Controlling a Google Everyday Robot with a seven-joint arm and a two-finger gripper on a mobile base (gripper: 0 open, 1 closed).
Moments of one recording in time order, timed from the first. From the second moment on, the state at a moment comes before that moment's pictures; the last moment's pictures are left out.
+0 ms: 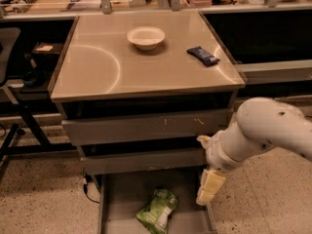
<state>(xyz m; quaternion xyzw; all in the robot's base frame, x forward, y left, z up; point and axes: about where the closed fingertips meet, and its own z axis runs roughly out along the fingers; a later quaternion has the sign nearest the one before) 0.433 -0.132 0.669 -0.63 0.74 0.12 0.17</state>
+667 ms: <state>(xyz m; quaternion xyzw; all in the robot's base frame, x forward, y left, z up) 0.432 -0.116 0.586 -0.65 0.73 0.18 0.15</state>
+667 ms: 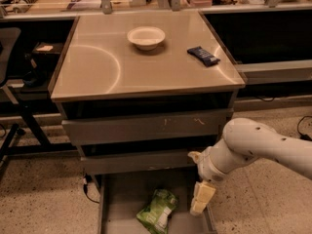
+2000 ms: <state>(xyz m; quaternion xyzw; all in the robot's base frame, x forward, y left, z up) 0.440 -0.090 0.422 -0.65 0.72 0.21 0.13</state>
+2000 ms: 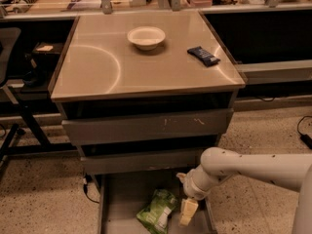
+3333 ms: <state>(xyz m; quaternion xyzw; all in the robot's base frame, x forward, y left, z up) 0.469 -0.034 0.268 -0.69 0.65 0.28 0.13</state>
